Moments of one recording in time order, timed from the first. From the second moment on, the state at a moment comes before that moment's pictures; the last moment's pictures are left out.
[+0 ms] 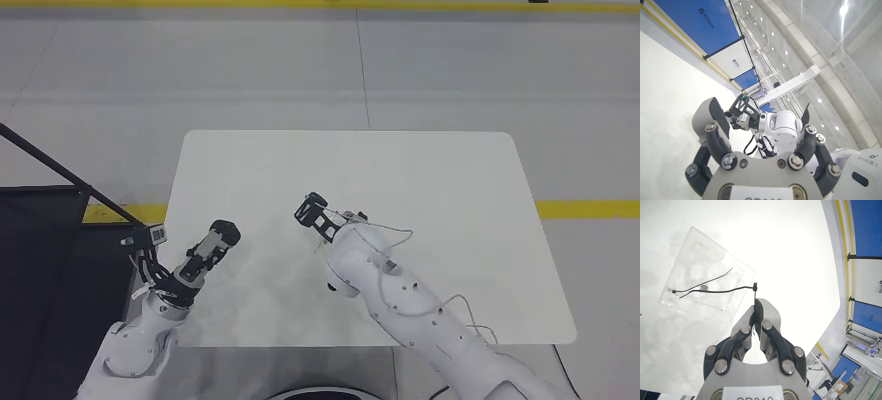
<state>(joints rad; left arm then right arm) 1.65 -1.23 -1.63 -1.79 -0.17 -0.66 -0.45 -0.76 -1.49 0.70 -1.48 -1.68 -0.08 1.33</state>
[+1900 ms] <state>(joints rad) 1.65 -1.22 -1.61 -1.80 -0.17 -0.68 -0.43 -1.40 -1.44 1.30 -2.28 -1.76 -0.13 0.86</state>
